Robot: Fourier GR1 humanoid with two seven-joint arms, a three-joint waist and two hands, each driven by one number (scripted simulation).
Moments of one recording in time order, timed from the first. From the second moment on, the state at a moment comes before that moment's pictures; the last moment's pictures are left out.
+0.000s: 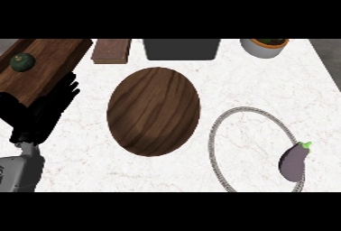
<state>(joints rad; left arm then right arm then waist) -0.21 0.29 0.12 -1.49 0.15 -0.19 0.28 0.40 -0.10 0.94 -2.45 1.58 0.43 0.96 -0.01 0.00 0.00</state>
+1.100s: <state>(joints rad) -0.24 0.26 0.08 -1.51 0.12 -0.18 0.29 0.15 -0.12 0.96 -2.46 1.51 0.44 1.02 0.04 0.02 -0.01</state>
